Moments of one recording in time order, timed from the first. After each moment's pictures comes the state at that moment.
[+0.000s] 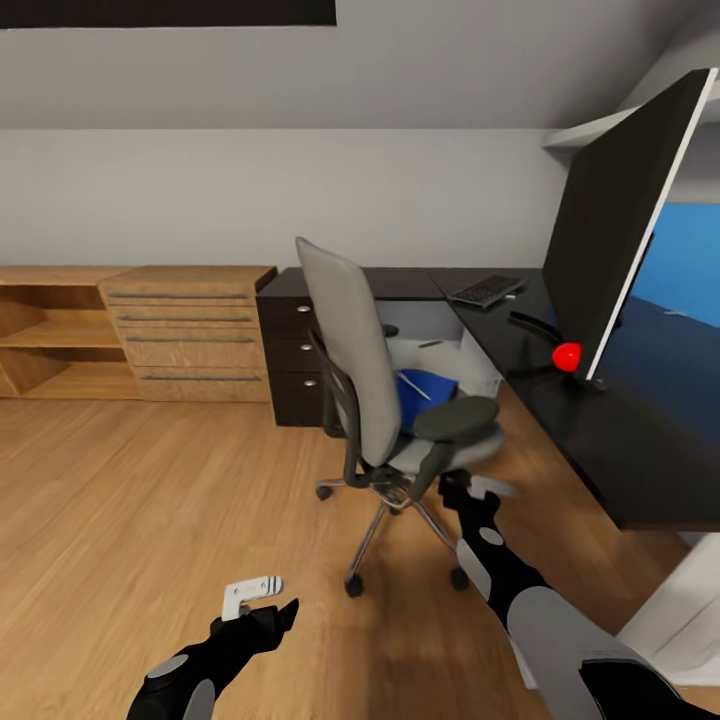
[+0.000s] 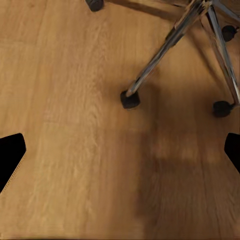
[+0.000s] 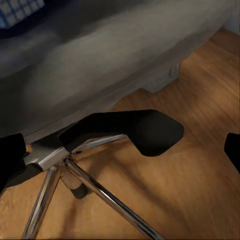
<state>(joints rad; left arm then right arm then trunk) 0.00 -0.10 -0.06 -1.59 0.25 0.67 0.07 -0.78 0.07 -0.01 -0.36 -0.16 -0.28 -0.20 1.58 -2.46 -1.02</state>
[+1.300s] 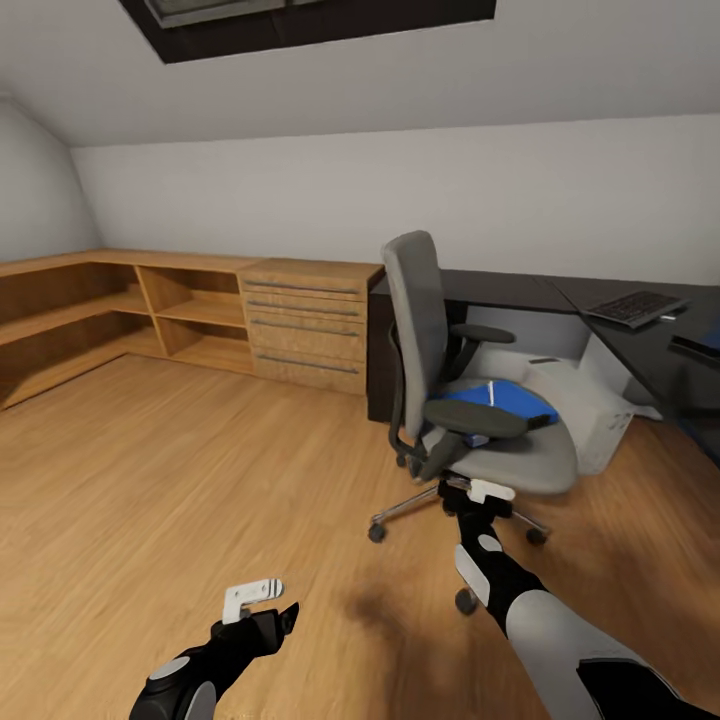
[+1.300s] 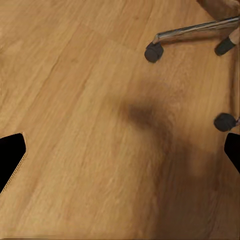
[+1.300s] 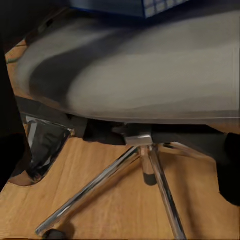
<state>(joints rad) 0.00 -0.10 -0.06 -1.57 0.25 0.66 0.07 -0.78 0.08 -0.01 -0.32 -0.15 -0.37 -0.19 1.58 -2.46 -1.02</state>
